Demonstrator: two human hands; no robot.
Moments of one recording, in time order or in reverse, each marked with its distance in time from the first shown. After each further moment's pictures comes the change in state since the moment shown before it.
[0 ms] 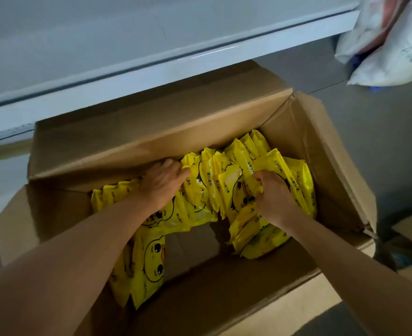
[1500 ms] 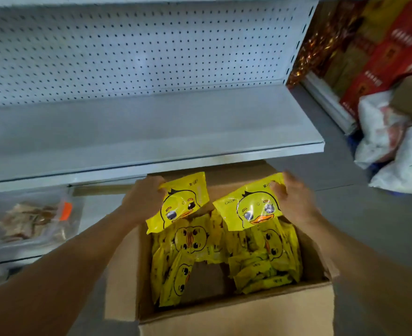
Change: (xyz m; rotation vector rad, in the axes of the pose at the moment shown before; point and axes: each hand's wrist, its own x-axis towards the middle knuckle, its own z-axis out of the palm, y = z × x) left_hand -0.170 0.001 -0.222 -0.630 0.275 -0.797; right_hand -0.074 -0.068 -0.158 -0.097 0.468 -0.379
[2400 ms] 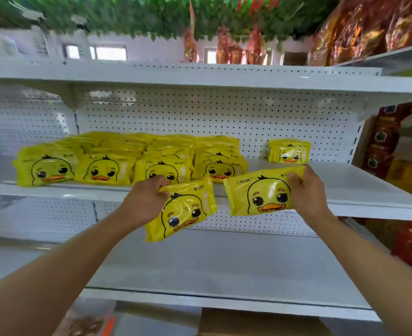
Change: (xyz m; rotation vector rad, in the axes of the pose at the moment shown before) left_hand -0.081 0.009 -0.342 -0.133 0.623 0.094; right_hand 0.084 -0.272 -0.254 0.662 0.447 -0.308
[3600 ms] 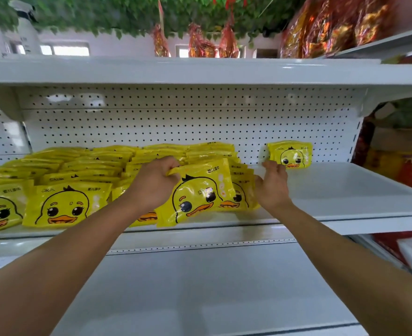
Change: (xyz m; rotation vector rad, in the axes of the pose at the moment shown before) left_hand 0.134 -0.001 0.006 -0.207 -0.045 0.227; right_hand 0.081 -0.007 0.127 -0.230 -0.026 0.055
